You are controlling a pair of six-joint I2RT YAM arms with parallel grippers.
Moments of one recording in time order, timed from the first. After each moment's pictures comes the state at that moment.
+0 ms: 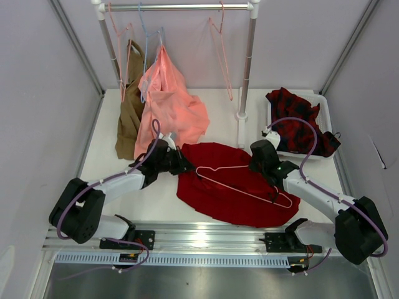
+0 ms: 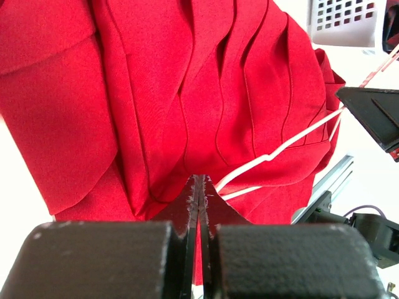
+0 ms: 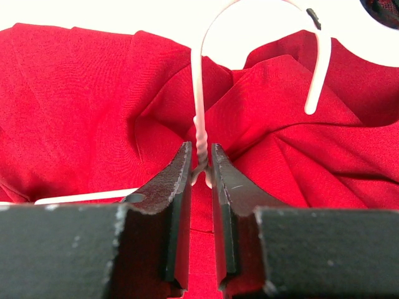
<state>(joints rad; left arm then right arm) -0.50 1.35 0.58 0.15 0.32 -0.80 0.58 1.21 0.71 -0.26 0.39 0.65</state>
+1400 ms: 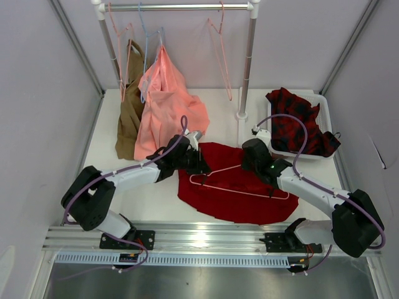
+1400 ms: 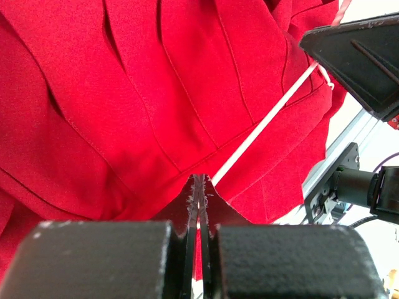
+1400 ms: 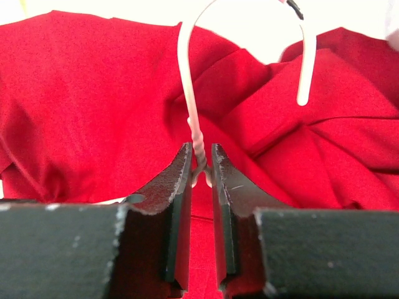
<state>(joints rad) -0.68 1.49 0.78 0.05 0.32 -0.64 0.66 1.27 0.76 -0.24 0.40 0.63</state>
